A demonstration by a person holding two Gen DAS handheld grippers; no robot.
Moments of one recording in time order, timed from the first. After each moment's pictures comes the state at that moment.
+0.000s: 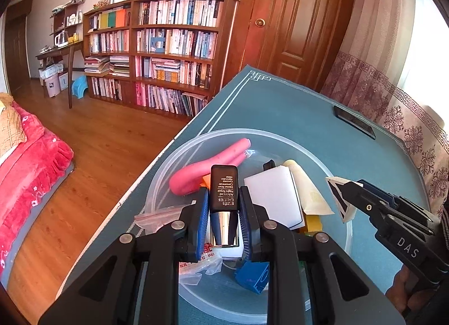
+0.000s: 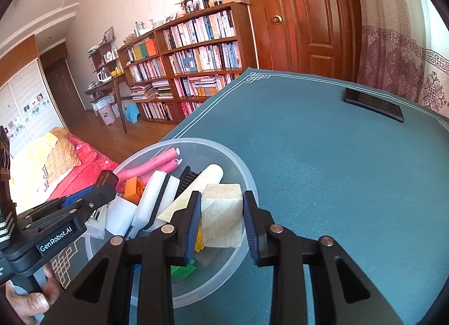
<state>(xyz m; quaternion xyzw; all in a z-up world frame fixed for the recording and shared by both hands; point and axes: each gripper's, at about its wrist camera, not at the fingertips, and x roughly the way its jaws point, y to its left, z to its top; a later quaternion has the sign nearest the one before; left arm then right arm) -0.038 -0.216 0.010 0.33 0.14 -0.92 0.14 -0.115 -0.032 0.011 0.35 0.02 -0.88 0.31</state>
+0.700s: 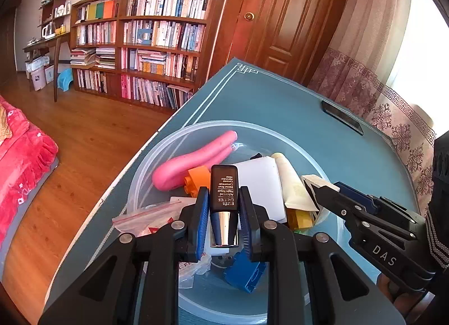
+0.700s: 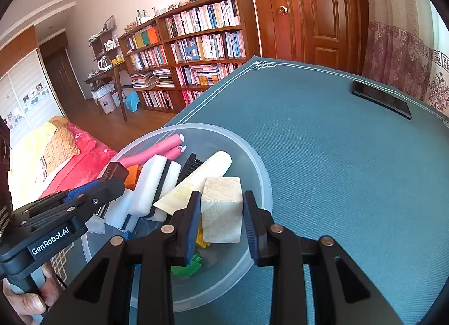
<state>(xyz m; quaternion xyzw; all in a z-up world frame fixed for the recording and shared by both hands) -0.045 -0.216 0.004 0.34 0.16 -0.92 0.09 -0.115 -0.045 0.000 0.37 0.03 -0.87 0.31</state>
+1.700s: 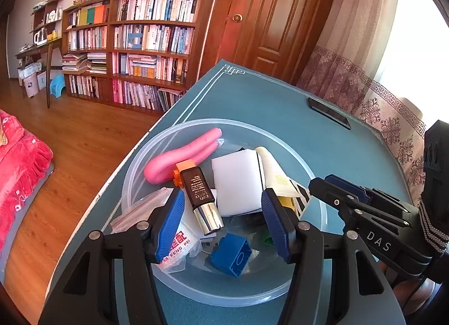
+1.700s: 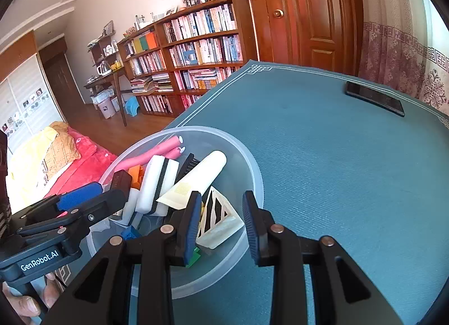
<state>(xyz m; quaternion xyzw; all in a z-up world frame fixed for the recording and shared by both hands) -0.026 -0.205 0.012 0.34 0.15 -0.93 0.07 -0.106 -0.033 0.009 0.36 0.03 -0.88 0.31</state>
